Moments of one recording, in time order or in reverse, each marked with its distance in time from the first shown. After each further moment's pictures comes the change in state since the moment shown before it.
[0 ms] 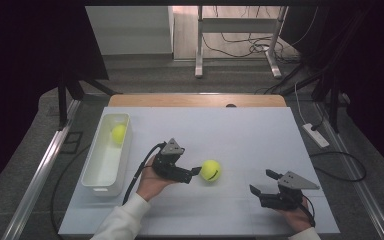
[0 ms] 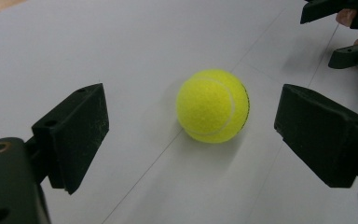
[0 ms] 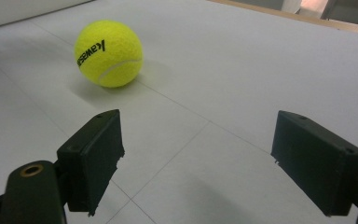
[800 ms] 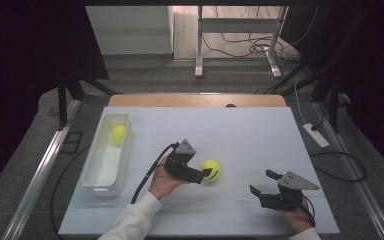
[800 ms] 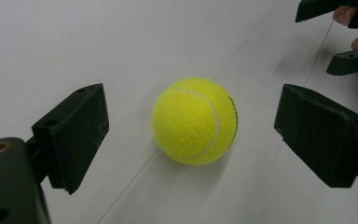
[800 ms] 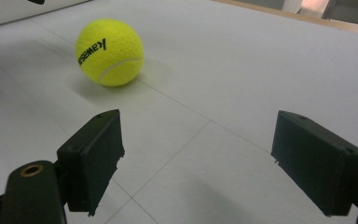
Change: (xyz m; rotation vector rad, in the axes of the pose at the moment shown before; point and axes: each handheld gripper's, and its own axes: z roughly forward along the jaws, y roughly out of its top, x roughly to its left) left arm -0.010 0.009 0.031 0.034 -0.045 -0.004; right arm 0.000 -0.001 0.000 0.000 0.004 -0.002
